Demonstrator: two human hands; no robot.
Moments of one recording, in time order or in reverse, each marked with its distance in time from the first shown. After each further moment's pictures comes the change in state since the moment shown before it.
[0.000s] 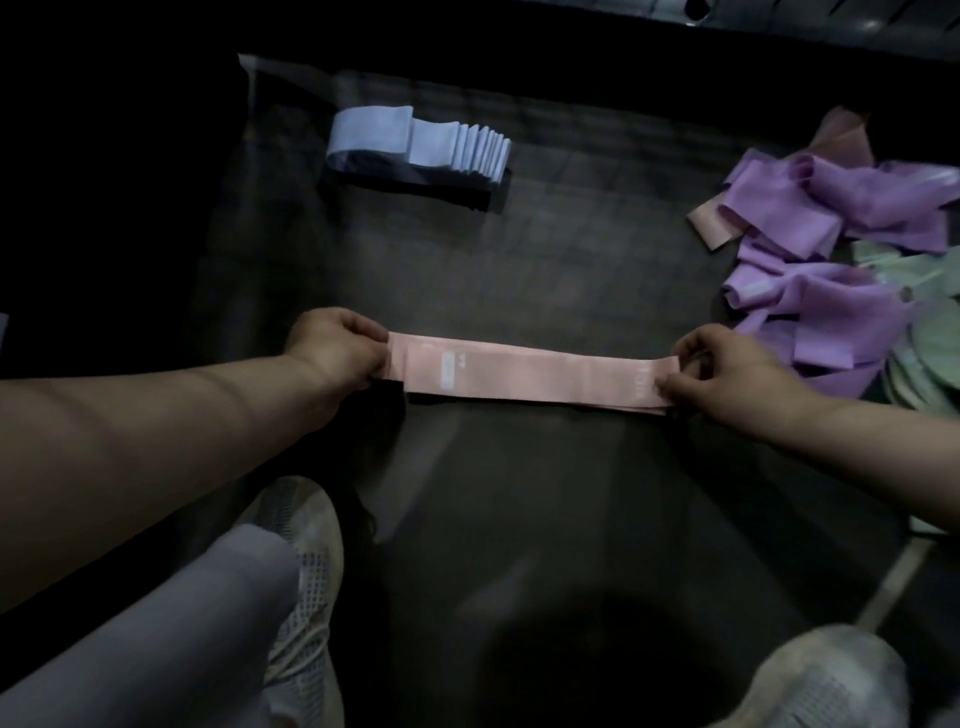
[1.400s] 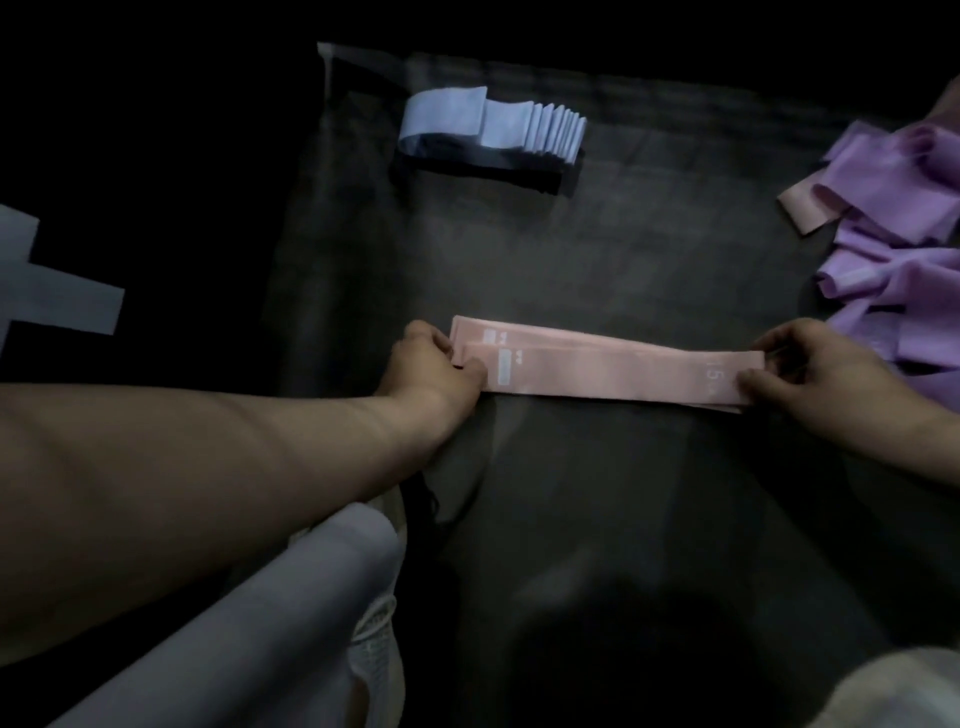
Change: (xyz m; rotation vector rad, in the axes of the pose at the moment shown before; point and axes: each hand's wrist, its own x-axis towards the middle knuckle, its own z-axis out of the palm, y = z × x) left_hand -0.026 -0.021 0.022 0.222 0.136 0.032; right_hand -0.012 -0.007 0.003 -0.090 0.048 -0.043
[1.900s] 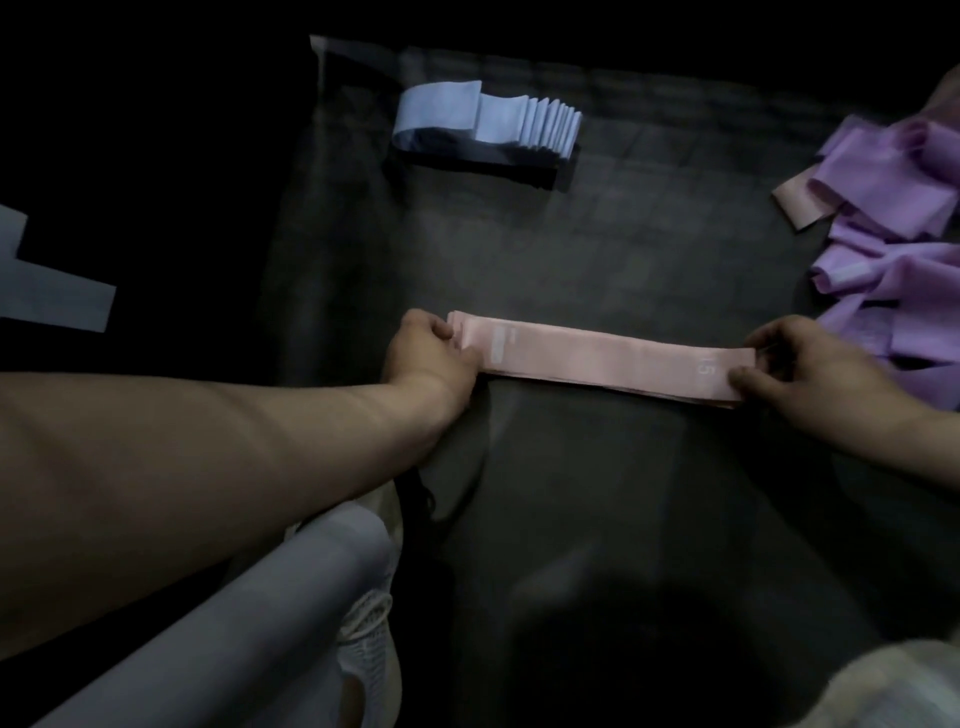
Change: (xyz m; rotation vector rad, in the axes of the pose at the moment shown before) left_hand 0.002 0.007 0.003 -0.143 0.022 0.021; right_hand 0.003 0.004 0.007 -0.013 0.013 -0.036
